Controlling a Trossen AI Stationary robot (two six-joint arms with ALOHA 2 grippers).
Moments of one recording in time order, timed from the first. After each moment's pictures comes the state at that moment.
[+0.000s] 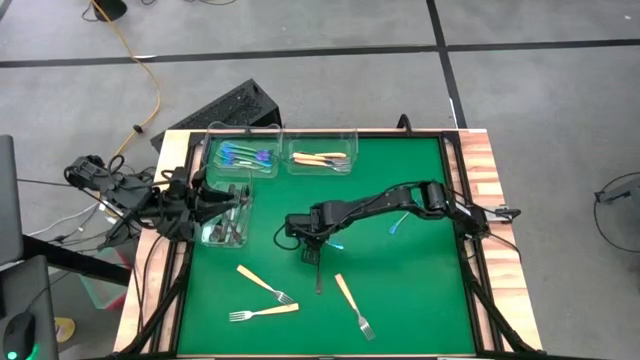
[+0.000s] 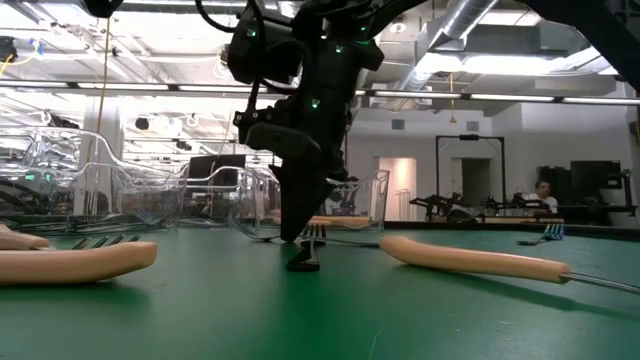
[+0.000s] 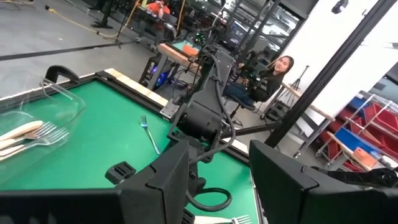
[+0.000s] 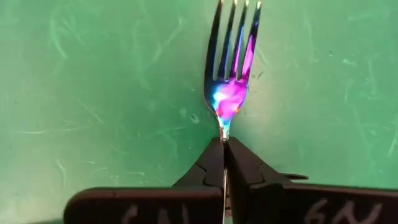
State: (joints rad) left arm -0.49 0.47 0.74 -0.35 -0.59 -0.59; right arm 0.07 2.31 1.83 -0.83 0.08 0.29
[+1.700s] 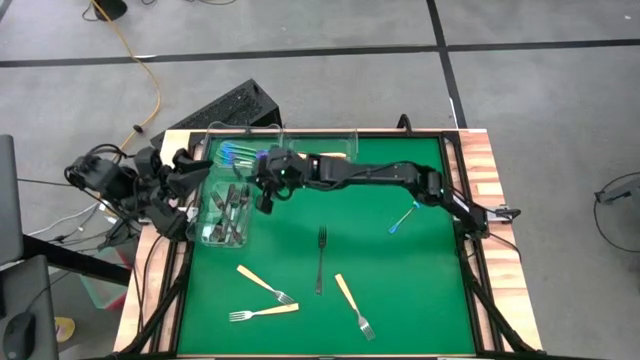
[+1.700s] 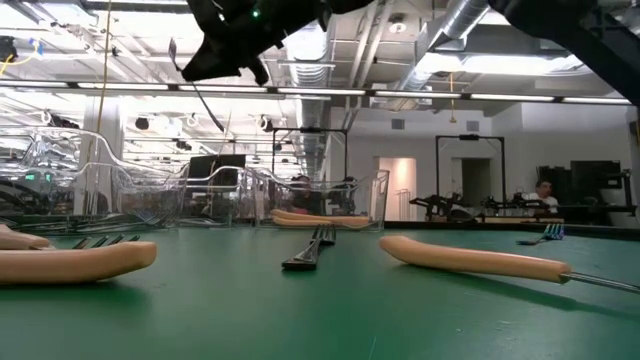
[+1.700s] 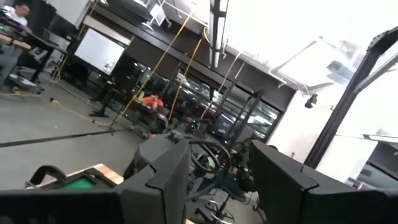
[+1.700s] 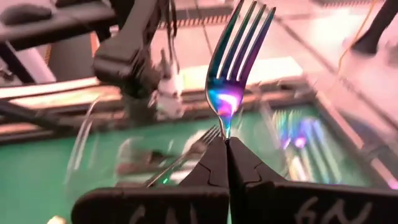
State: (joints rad) left arm -0.49 0.44 0.74 0.12 -0.72 -0.30; right arm -0.09 2.31 2.23 -0.34 0.08 0.05
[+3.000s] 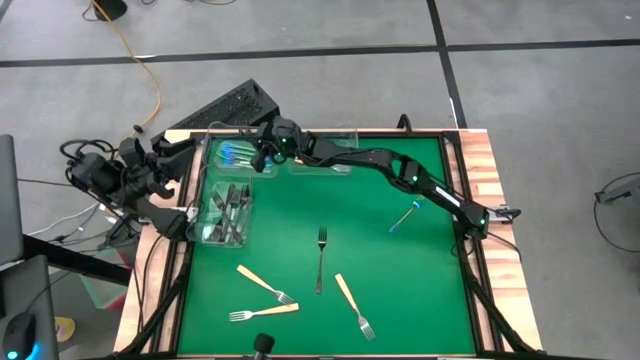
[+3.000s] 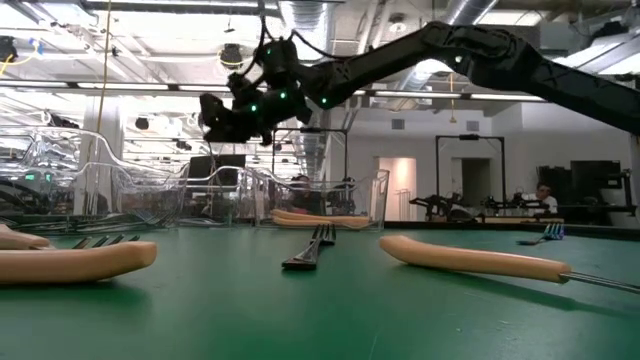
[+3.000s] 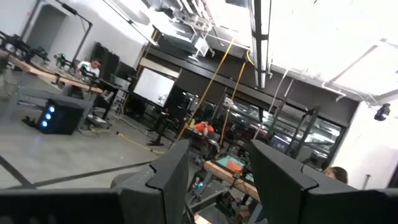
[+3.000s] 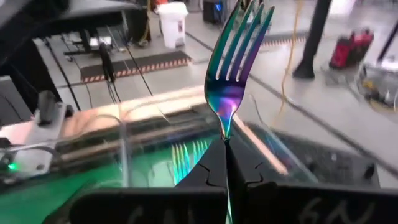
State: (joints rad) left arm -0.48 0.35 0.74 0.13 -0.94 -0.06; right arm -0.32 2.59 2.33 0.06 0.05 0.03
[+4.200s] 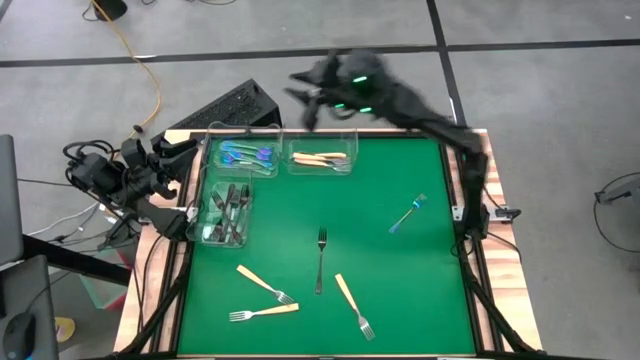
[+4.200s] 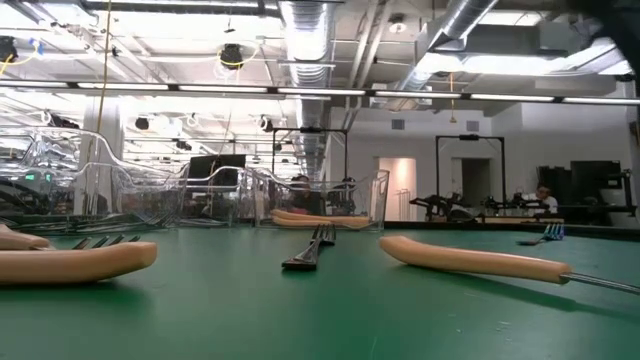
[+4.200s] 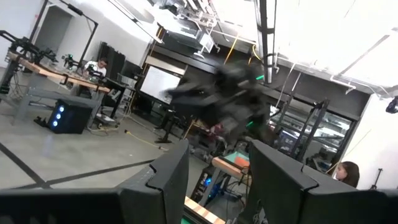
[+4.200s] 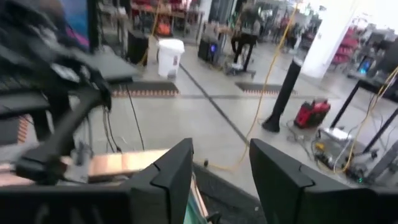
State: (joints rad) left arm -0.48 0.34 0.74 0.09 -0.96 -0.06; right arm -0.34 1.97 2.33 -0.45 0.05 -0.19
